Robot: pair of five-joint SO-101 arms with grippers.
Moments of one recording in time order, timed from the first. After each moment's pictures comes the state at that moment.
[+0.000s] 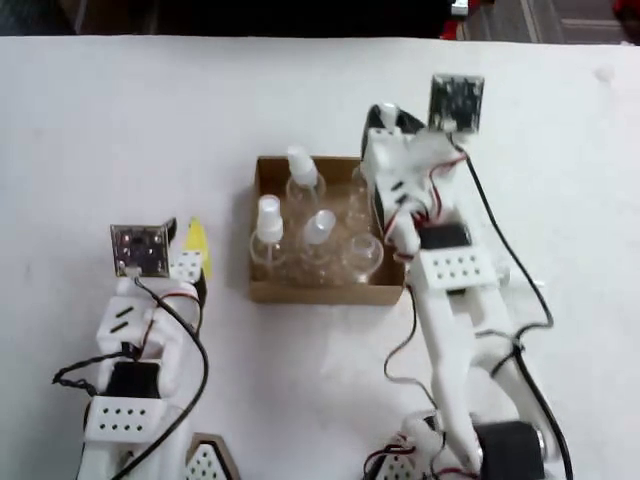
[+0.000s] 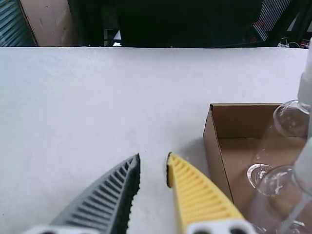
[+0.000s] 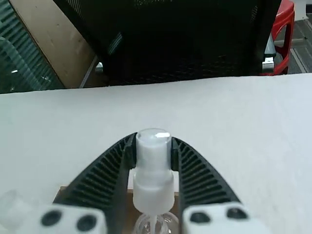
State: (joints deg) left arm -4.4 -78.2 93.2 16.5 3.3; right arm -11.1 -21.8 41.6 4.7 -8.0
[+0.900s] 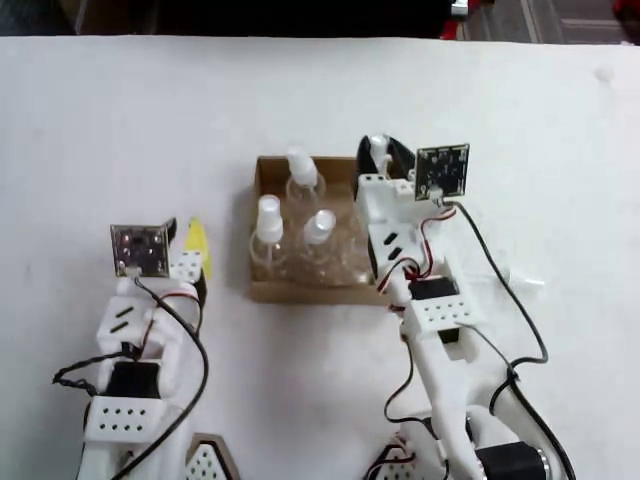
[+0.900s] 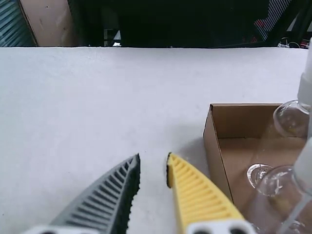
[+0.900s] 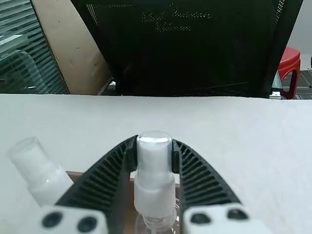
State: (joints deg) left arm -4.4 -78.2 93.2 16.5 3.3; right arm -13.5 -28.1 63.0 -18.7 -3.4
